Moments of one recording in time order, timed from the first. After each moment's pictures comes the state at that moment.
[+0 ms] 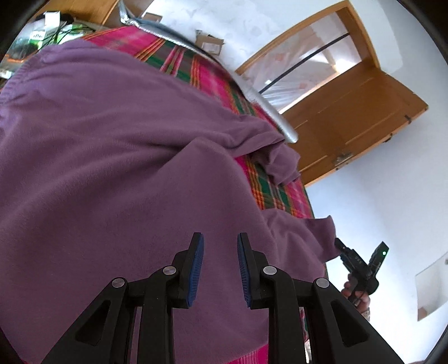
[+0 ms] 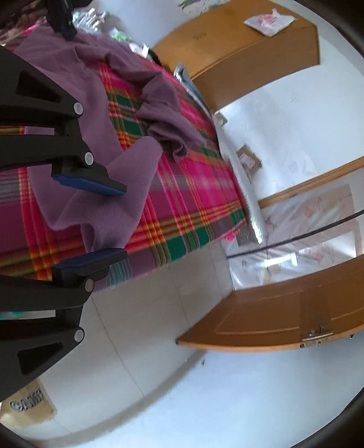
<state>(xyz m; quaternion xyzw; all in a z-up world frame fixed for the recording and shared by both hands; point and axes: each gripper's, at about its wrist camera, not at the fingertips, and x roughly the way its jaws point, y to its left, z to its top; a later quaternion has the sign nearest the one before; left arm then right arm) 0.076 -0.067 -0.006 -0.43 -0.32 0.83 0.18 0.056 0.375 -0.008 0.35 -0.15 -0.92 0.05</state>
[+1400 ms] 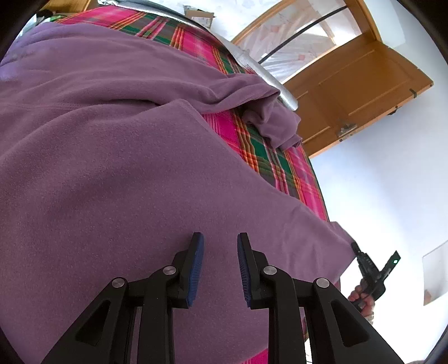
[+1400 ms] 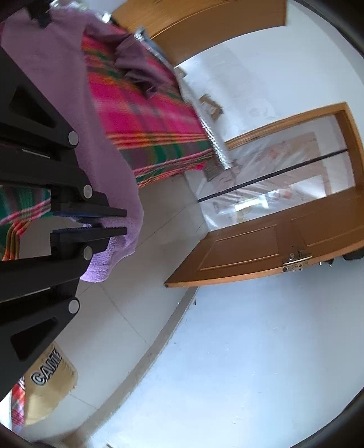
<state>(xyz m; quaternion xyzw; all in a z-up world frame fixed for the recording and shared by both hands) 0.057 -0.009 -0.023 -0.48 -0.28 0.81 0.20 0.136 0.459 -0.016 0.30 -0.16 -0.93 -0.11</state>
